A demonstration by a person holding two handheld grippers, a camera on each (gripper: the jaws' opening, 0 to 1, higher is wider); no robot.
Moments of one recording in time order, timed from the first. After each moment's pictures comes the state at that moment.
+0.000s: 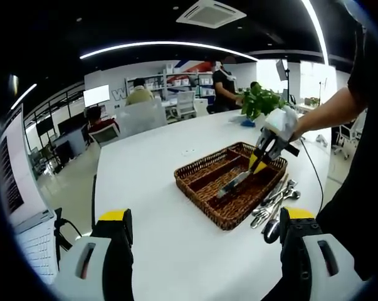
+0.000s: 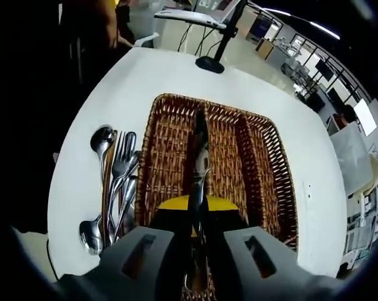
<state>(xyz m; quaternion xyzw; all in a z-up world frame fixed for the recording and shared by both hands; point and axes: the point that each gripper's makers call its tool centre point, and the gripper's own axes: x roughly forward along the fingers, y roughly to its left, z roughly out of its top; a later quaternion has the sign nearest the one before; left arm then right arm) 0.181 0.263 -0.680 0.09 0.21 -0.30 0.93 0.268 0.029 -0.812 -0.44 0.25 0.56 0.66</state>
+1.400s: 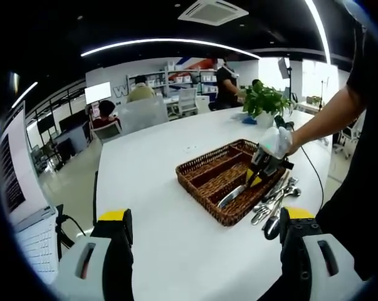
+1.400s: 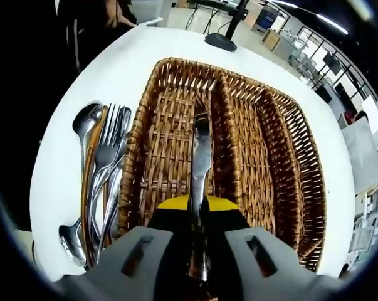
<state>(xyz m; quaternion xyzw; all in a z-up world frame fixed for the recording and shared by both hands) 0.178 0.266 -0.684 0.09 0.22 -0.30 0.92 0.267 0.035 -0.868 -0.46 0.26 0.56 0.64</state>
